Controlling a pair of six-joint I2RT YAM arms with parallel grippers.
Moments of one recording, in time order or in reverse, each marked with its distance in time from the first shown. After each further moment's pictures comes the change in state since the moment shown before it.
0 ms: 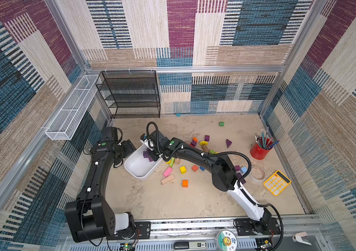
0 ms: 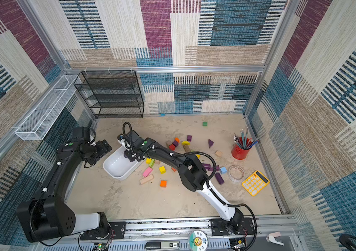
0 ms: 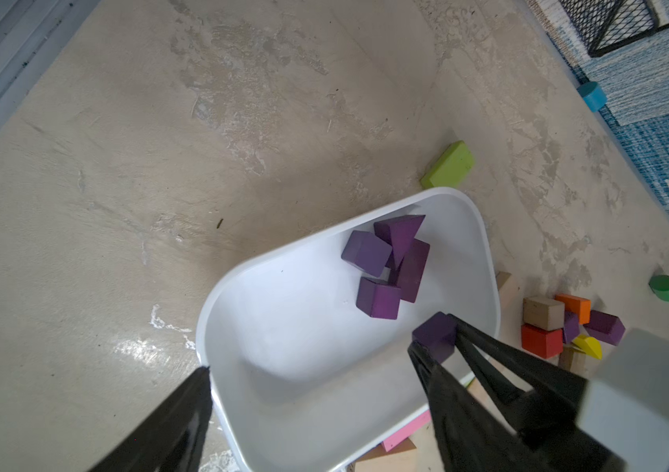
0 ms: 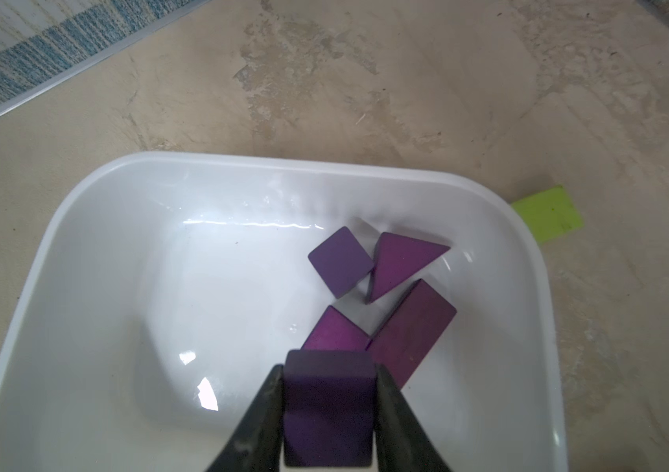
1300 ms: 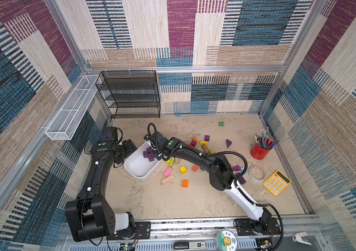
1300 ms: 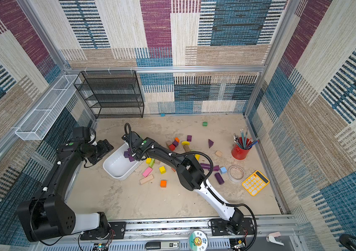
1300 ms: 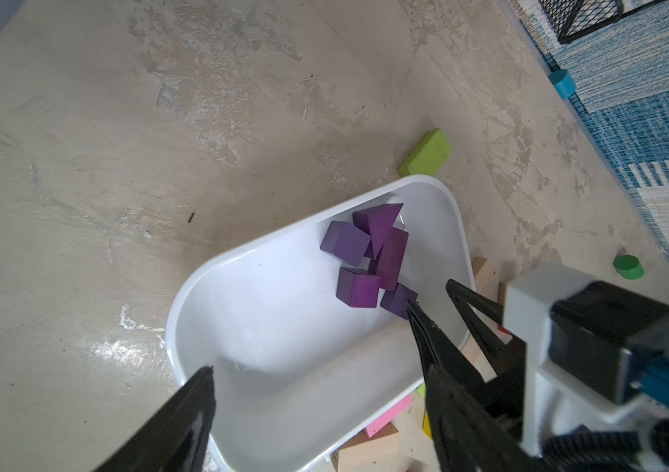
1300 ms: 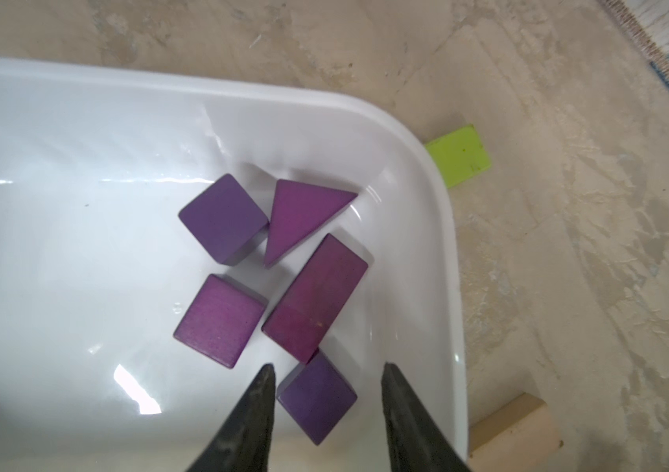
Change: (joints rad) left arm 0.000 0.005 0.000 0.010 0.058 0.001; right arm -0.014 0.048 0.087 -0.121 0.222 -0.041
